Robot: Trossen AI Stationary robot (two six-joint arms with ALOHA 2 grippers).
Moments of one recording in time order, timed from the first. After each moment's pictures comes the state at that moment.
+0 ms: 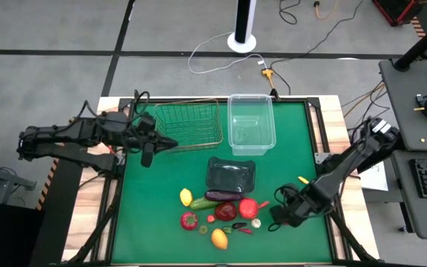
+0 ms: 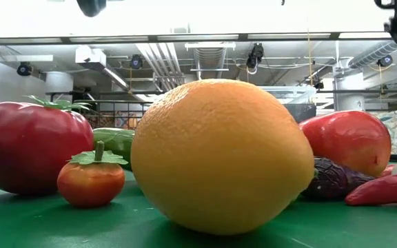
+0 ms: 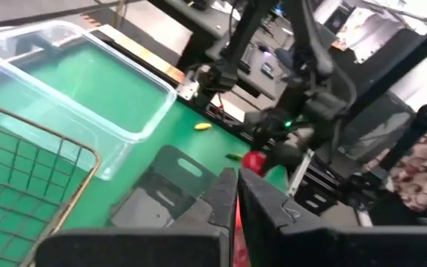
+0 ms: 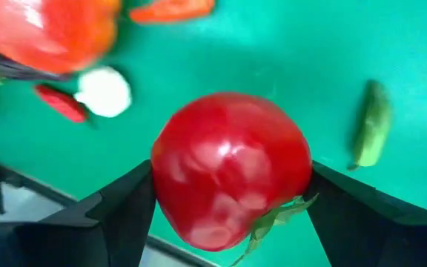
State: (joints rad) left arm -0.01 0.87 0.99 -0.40 -0.03 -0.59; right arm 0.70 1.37 0.92 -0.81 -0.02 1.94
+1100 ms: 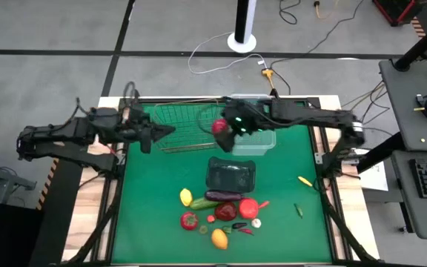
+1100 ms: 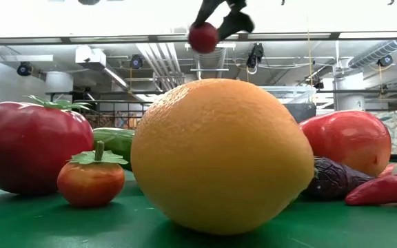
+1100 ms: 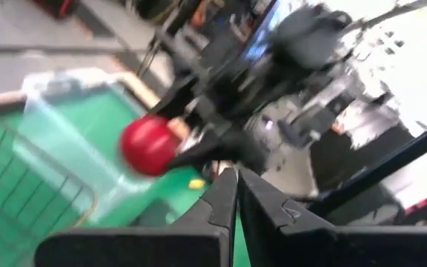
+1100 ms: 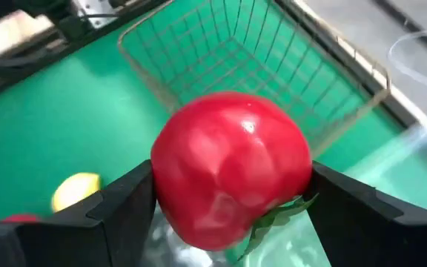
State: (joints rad) left arm -0.01 0.84 1.06 -0.33 -0.21 -0.76; right arm -0.11 1.78 1.88 -0.94 0.18 0.39
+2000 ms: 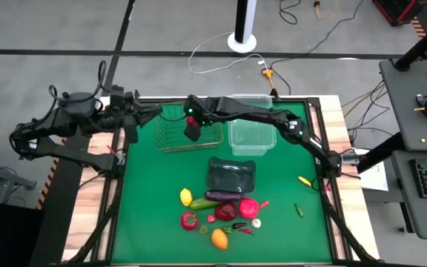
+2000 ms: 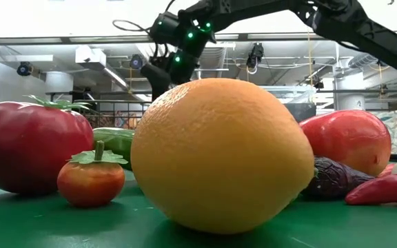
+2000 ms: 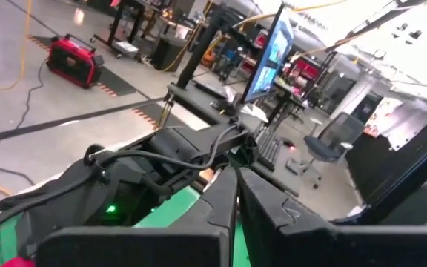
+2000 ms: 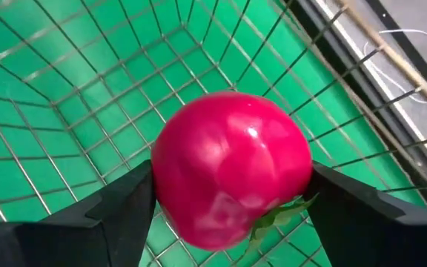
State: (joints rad) left arm -0.01 0.88 1.30 -0.49 -0.32 -0.54; right arm -0.26 2.40 2.35 -0.92 0.17 0.18
